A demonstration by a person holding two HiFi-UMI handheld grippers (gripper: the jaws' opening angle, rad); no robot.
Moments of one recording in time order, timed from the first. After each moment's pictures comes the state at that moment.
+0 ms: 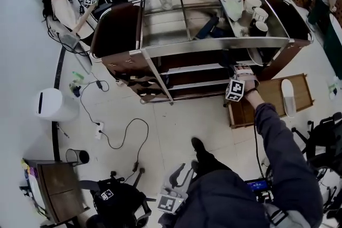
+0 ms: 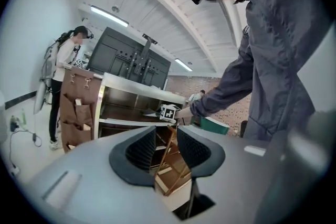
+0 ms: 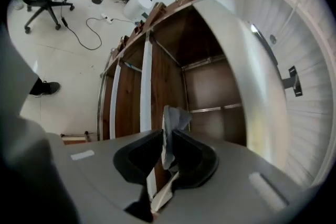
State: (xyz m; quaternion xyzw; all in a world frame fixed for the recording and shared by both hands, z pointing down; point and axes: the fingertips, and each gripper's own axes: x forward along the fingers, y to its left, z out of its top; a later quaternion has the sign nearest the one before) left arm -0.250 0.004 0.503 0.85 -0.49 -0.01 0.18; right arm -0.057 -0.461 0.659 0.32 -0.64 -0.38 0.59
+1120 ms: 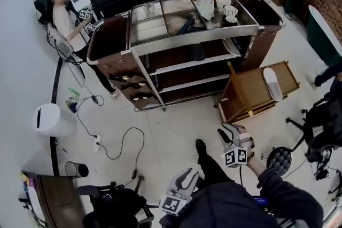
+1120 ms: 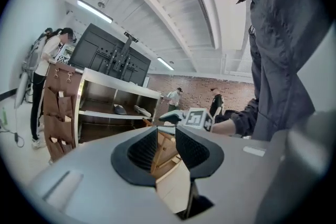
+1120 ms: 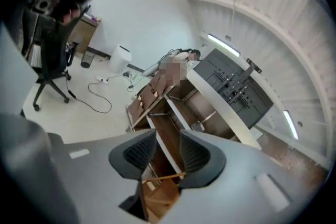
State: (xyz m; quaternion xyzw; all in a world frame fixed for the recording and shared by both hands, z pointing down) left arm -0.196 0.133 0.521 0.90 -0.40 -0.01 0.16; right arm -0.075 -0.034 0.600 0.40 -0.80 -0.23 0.39
